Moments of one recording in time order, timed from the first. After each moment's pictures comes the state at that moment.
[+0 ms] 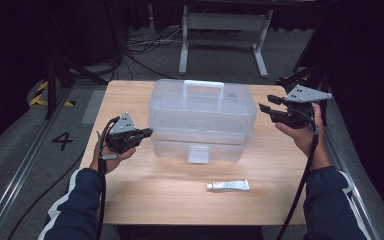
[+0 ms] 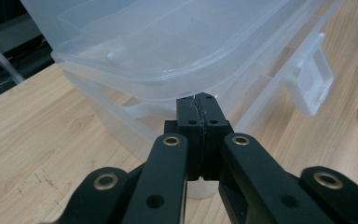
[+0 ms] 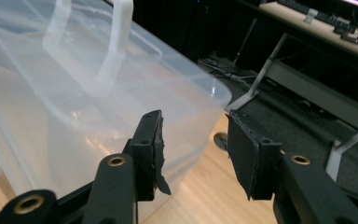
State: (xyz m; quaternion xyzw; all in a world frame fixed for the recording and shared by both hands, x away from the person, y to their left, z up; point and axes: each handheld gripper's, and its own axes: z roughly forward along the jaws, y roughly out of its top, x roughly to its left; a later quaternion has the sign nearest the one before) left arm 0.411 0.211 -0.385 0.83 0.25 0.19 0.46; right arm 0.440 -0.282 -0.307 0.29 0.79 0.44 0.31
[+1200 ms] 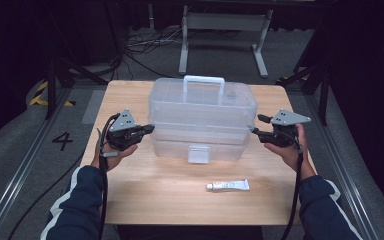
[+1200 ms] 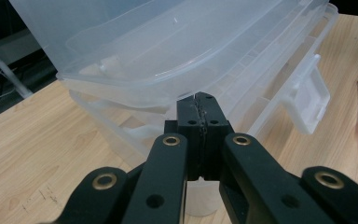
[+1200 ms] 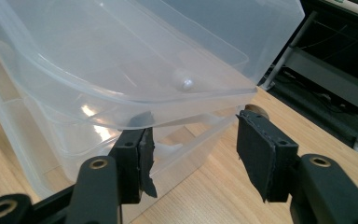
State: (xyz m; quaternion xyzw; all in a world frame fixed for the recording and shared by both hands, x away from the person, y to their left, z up) left arm 0.413 0.207 -0.375 0.82 0.25 0.20 0.47; right arm 0.437 -0.274 -0.382 0.27 0.80 0.44 0.29
